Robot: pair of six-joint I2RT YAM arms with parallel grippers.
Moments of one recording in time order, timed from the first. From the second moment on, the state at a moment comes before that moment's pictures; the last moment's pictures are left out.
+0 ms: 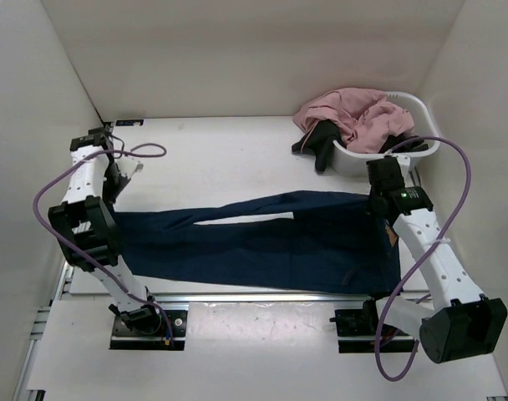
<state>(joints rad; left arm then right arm) 0.27 1.77 1.59 -1.22 -0.18 0.70 0.24 1.13 1.04 -0.90 0.47 0.33</state>
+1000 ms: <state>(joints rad) 0.27 1.60 1.28 -0.98 -0.15 0.78 0.18 1.24 0.98 -0.79 0.26 0.30</state>
